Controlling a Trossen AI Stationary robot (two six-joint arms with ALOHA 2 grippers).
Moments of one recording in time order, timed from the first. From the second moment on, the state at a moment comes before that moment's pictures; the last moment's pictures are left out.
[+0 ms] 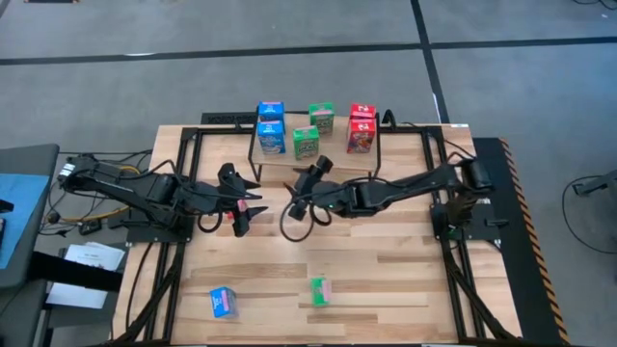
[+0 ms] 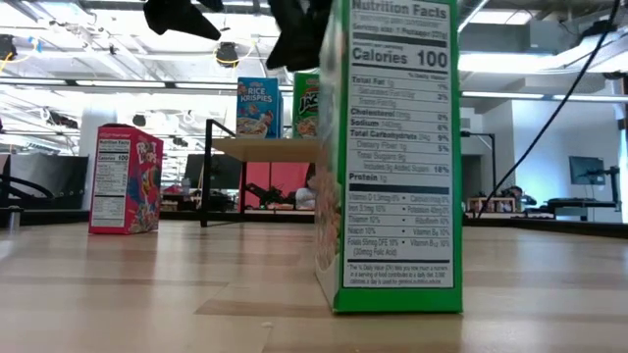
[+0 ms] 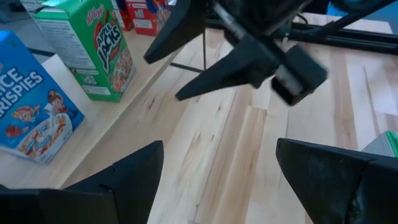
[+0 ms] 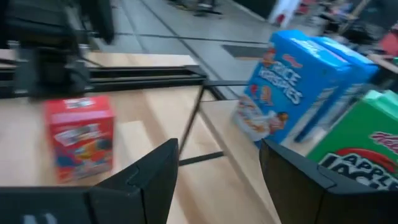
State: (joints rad) left arm -0.26 0.98 0.92 -0.44 -0.56 -0.27; right arm 0.10 1.79 1.32 0.12 0.69 -0.03
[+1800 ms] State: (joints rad) left arm -0.26 0.98 0.92 -0.43 -0.62 -0.26; right arm -0.03 1.92 1.33 0.28 0.95 0.16
